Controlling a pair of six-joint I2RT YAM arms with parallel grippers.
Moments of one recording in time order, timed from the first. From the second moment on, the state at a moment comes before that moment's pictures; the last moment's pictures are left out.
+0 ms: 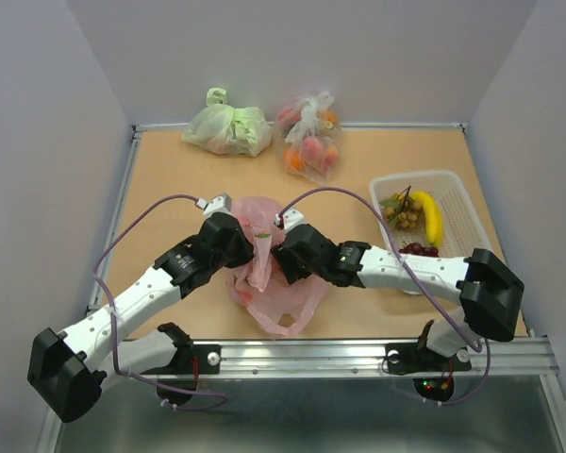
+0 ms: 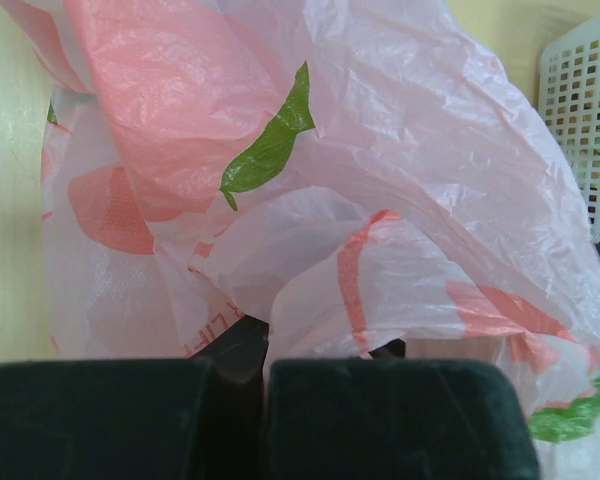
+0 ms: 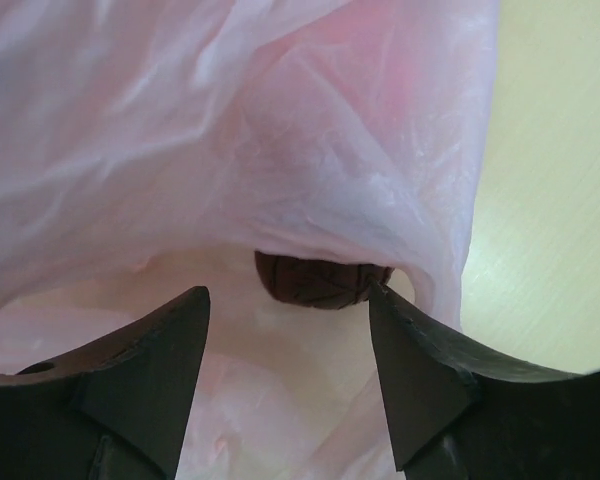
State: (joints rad) left arm -0.70 0.96 0.72 -0.46 -0.19 -0.88; right arm 1.07 1.50 1.01 -0.28 0.30 0.32
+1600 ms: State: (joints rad) left arm -0.54 1.00 0.63 -0.39 -0.14 -0.79; right arm 0.56 0.99 0.95 -0.51 0.65 0.30
